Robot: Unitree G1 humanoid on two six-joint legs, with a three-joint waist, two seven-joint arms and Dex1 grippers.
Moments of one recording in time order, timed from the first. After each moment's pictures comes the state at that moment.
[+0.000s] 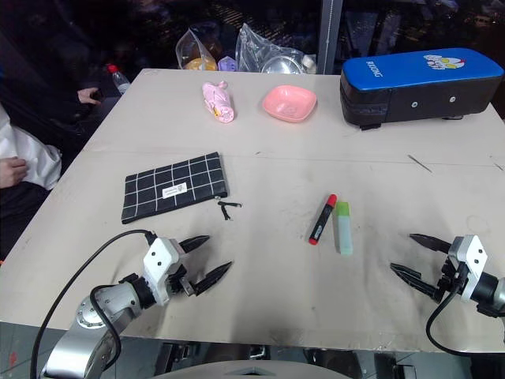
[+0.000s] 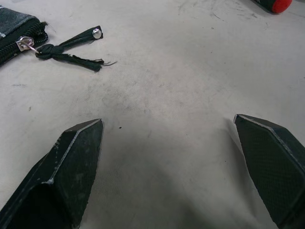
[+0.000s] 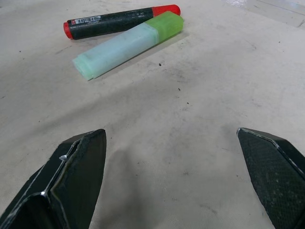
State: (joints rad) left arm 0.32 0.56 0.04 -0.35 -0.28 0.13 -0.73; right arm 0.21 -0.73 -0.34 0.17 0.47 -0.12 1.24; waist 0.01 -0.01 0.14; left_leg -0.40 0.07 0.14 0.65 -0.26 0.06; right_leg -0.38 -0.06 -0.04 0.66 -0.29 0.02
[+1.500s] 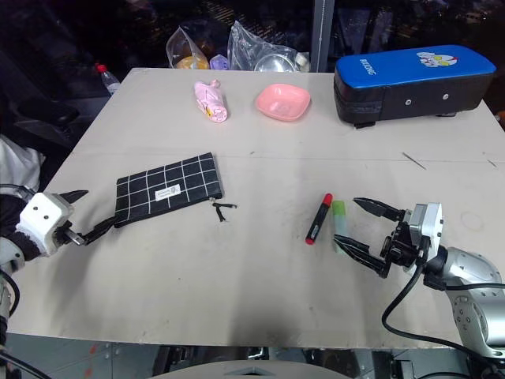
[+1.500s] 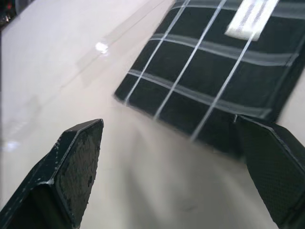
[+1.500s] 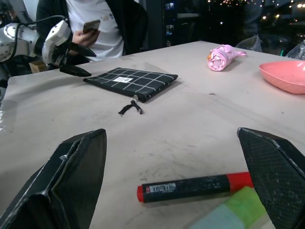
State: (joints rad) left arm -0.16 0.98 0.34 0.74 -0.13 -0.48 -0.89; right arm 0.13 -0.60 -0.20 -0.36 0.67 0.15 1.05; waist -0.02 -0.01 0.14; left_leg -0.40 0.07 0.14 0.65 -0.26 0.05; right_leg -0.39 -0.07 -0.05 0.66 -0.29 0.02
